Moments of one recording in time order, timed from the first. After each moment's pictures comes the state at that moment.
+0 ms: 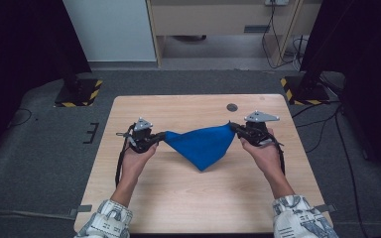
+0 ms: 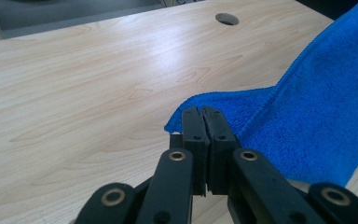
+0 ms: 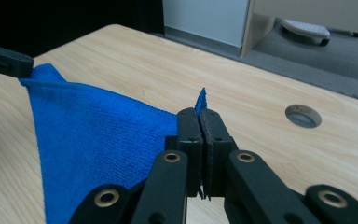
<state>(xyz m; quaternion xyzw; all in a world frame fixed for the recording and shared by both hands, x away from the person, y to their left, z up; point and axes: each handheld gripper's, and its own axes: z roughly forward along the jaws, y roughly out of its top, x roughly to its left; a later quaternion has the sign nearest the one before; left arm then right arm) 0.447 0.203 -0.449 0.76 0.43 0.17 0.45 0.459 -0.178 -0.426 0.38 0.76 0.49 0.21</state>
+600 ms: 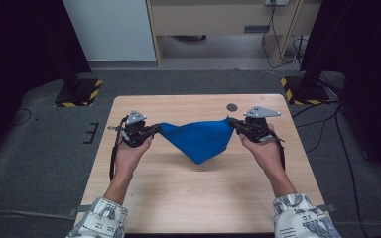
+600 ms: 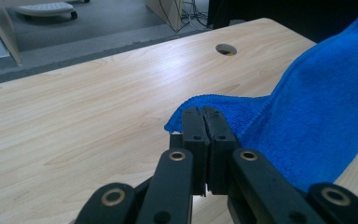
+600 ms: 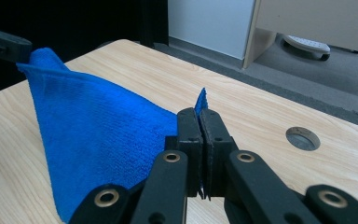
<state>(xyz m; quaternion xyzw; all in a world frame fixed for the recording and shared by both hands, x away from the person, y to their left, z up) 0.441 0.209 -0.409 0.75 0.43 0.20 0.46 0.454 -0.171 -0.401 0.37 0.76 0.50 0.22</state>
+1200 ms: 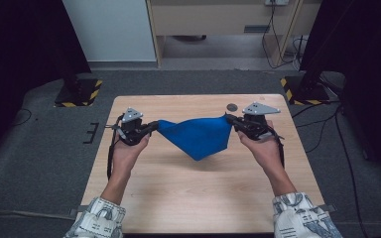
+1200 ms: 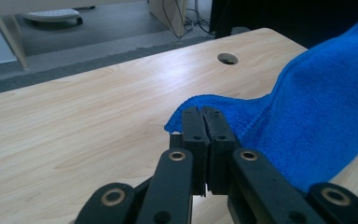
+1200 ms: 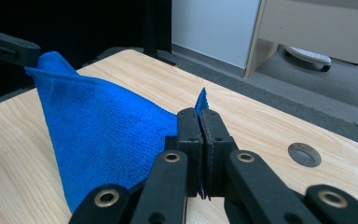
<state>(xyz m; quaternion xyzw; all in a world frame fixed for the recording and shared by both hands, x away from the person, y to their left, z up) 0.438 0.215 -0.396 0.74 0.44 0.20 0.47 0.451 -0.163 -0.384 0.35 0.76 0.50 0.22</state>
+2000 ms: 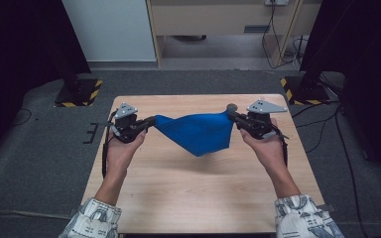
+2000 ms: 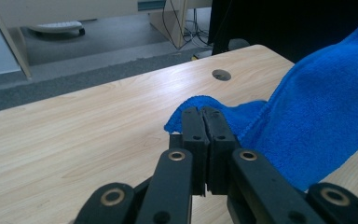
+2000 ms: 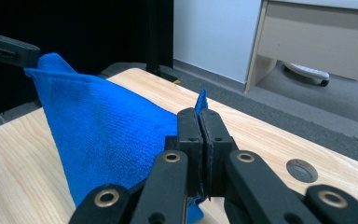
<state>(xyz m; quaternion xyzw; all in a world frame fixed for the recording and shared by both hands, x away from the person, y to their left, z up) 0.418 0.218 -0.360 0.73 0.43 0.21 0.48 0.436 -0.168 -0.361 0.34 0.74 0.53 0.23</state>
